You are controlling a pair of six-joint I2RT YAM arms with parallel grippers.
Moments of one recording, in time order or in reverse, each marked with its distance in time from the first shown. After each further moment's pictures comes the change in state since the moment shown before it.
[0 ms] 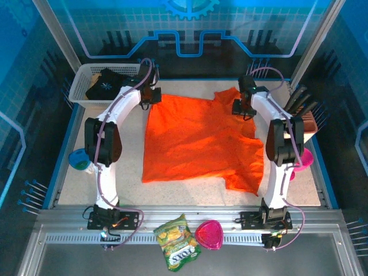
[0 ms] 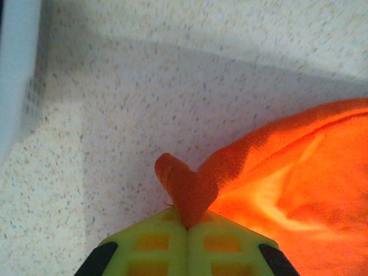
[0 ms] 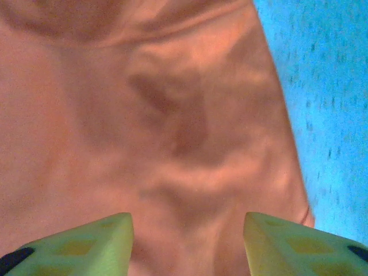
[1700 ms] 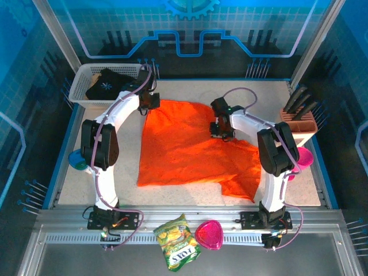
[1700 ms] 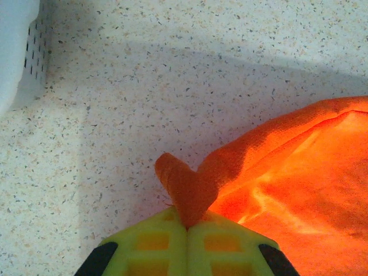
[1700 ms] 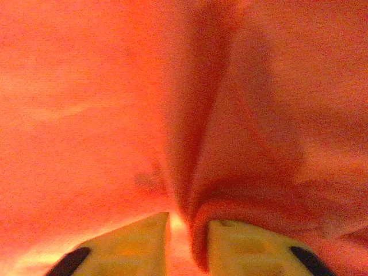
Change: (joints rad) left arm 0.000 -0.072 -0.143 0.060 -0.011 -0.006; right arm 0.294 -0.149 -0.362 0.107 -0.130 0.185
